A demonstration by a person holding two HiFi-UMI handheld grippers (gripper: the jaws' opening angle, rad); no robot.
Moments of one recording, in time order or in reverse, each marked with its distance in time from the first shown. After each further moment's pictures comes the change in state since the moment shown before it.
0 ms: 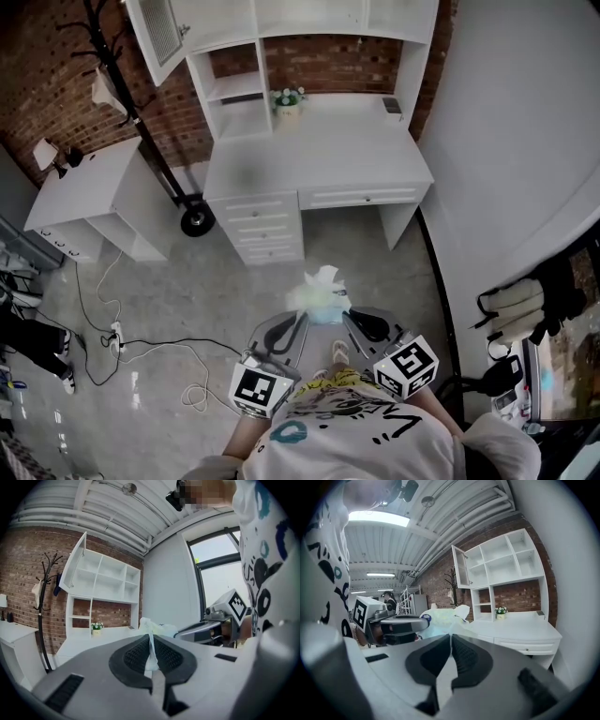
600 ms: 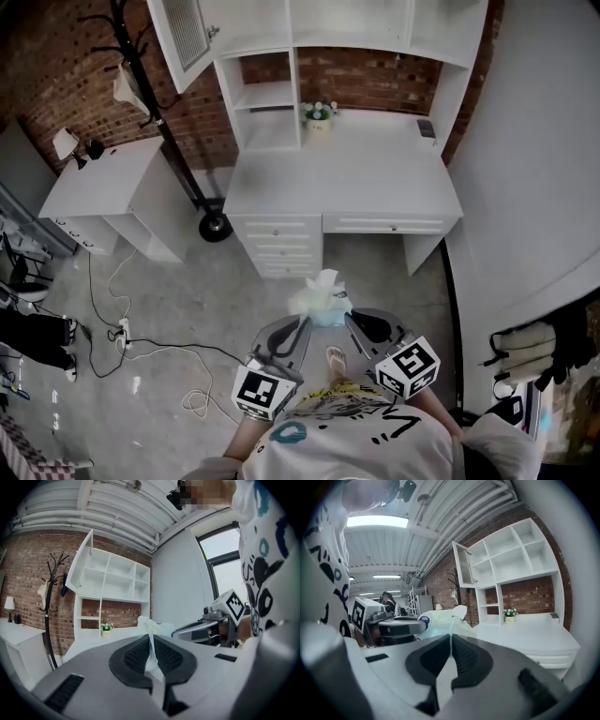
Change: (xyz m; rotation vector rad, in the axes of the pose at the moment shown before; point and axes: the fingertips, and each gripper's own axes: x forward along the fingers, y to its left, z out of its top) left arm 0.052 0.077 0.008 -0.006 0.013 0.101; right arm 0.085 -0.055 0.031 -0.016 -0.005 0.108
